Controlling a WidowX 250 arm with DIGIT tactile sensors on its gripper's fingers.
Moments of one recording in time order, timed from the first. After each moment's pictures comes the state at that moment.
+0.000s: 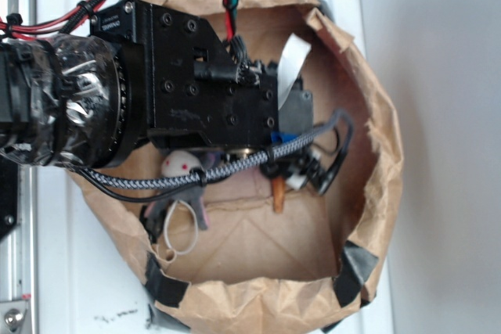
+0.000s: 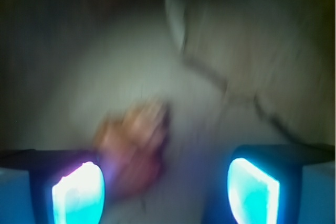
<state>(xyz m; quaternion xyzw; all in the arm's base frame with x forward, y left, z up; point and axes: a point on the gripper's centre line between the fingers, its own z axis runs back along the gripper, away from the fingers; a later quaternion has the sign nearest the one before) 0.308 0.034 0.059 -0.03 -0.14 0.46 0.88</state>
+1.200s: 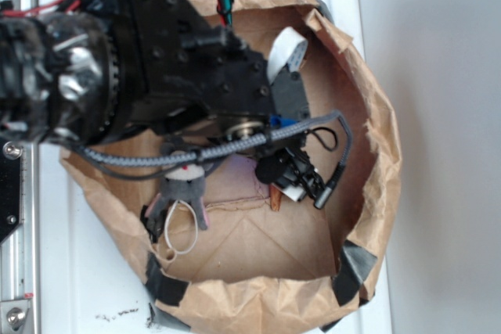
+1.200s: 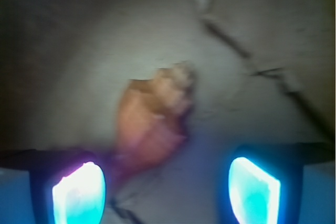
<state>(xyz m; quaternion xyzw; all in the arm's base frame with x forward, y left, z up) 0.312 0.033 0.063 -0.10 -0.15 0.45 0.87</state>
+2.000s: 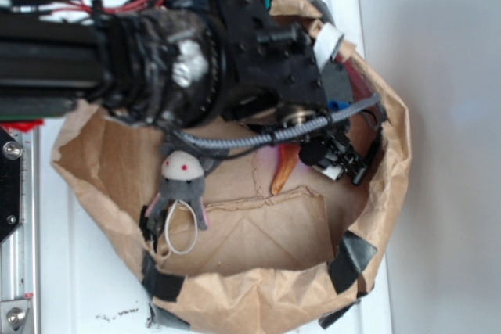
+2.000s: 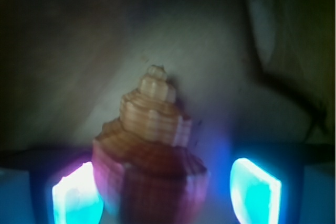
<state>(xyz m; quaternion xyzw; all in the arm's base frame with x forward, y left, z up) 0.347 0.033 0.041 -0.07 -0.17 0.45 0.88</state>
